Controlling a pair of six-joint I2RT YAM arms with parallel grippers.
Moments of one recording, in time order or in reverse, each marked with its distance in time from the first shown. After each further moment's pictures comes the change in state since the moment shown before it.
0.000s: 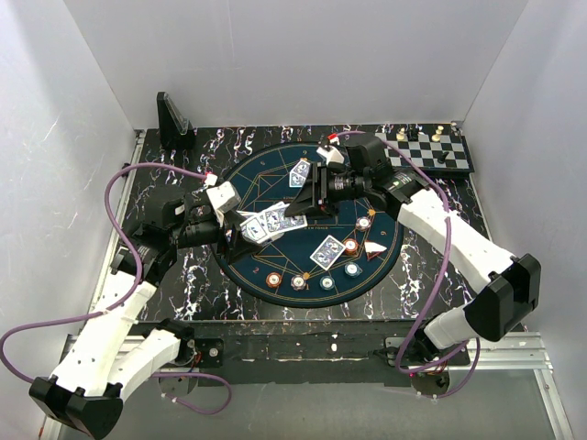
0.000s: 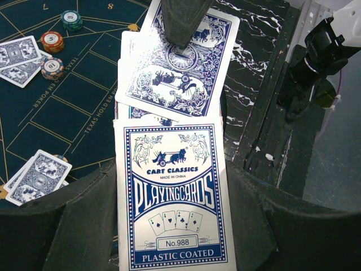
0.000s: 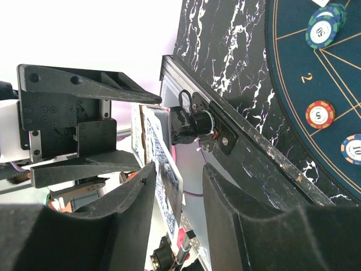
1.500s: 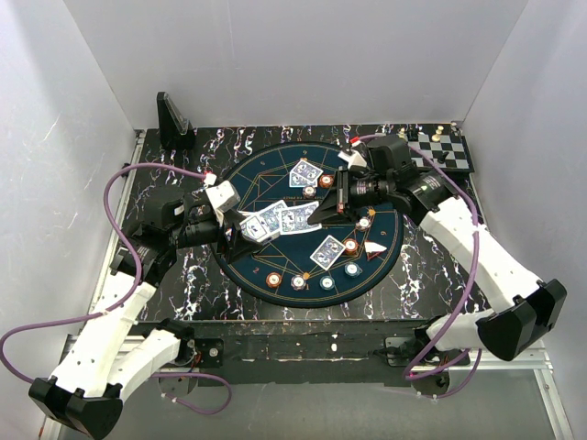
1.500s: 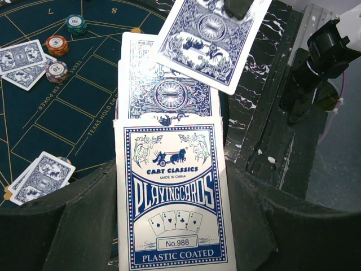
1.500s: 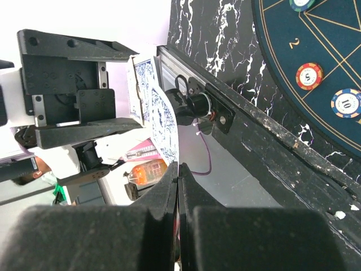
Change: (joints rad) left arm 0.000 -0.005 0.000 0.015 -0.009 -0.007; right arm -0.056 -0.122 -0.004 -0.208 -0.007 -0.030
